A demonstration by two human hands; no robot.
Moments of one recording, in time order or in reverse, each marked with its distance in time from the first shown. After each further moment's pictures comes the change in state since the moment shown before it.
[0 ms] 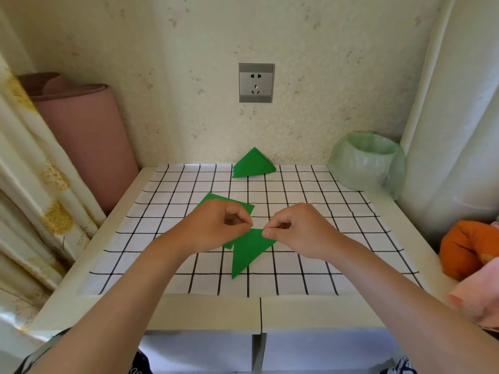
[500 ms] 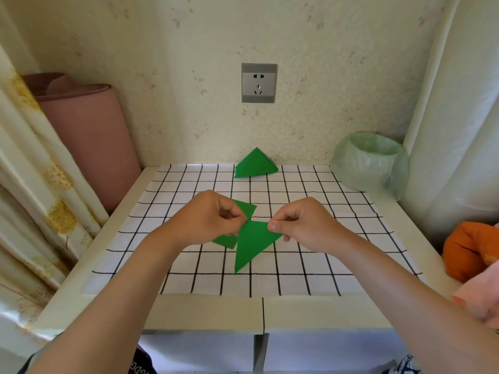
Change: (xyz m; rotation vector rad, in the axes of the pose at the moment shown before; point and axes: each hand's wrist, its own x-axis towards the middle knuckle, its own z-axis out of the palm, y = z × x) left_hand 0.002 -0.003 -0.015 -0.056 0.025 -0.034; right_hand 0.002 -0.004 -0.009 0.121 0.011 0.079
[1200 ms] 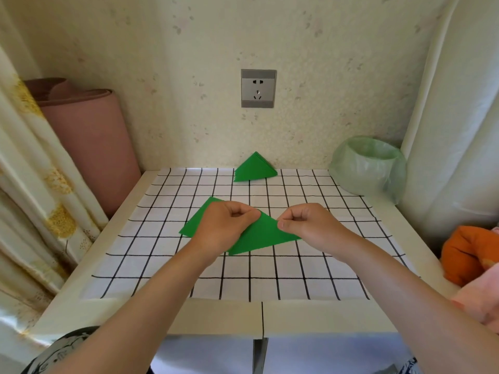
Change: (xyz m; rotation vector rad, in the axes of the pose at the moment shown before) left_hand 0.006 0.014 0.043 -0.360 0.312 -0.203; right_hand -0.002 0.005 -0.008 0.143 0.012 0.108
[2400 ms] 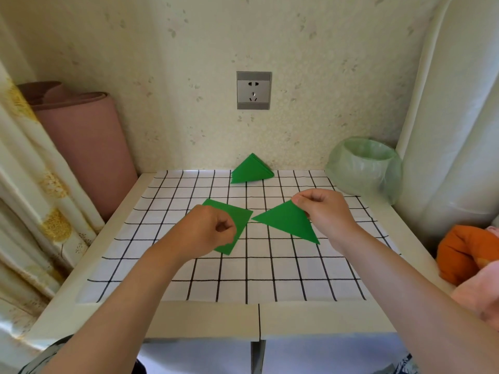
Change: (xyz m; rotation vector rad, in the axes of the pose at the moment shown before) left_hand 0.009 -0.012 -0.042 0.637 -0.230 0.209; right_hand 0.018 0.009 -0.017 0.187 0.386 0.058
